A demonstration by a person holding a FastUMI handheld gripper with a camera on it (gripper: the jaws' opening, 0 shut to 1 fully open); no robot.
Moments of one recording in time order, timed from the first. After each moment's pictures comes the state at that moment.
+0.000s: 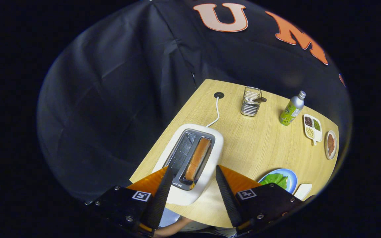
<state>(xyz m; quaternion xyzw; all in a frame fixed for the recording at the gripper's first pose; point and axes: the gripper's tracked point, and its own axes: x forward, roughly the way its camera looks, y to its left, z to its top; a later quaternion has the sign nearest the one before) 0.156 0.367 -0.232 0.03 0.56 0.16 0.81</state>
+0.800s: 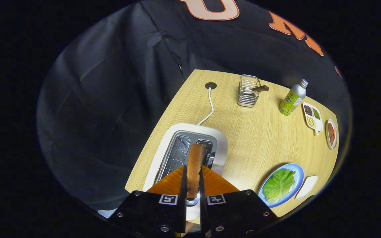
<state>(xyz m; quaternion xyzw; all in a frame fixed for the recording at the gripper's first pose) 0.170 0.382 -0.272 0.04 0.59 0.11 0.80</state>
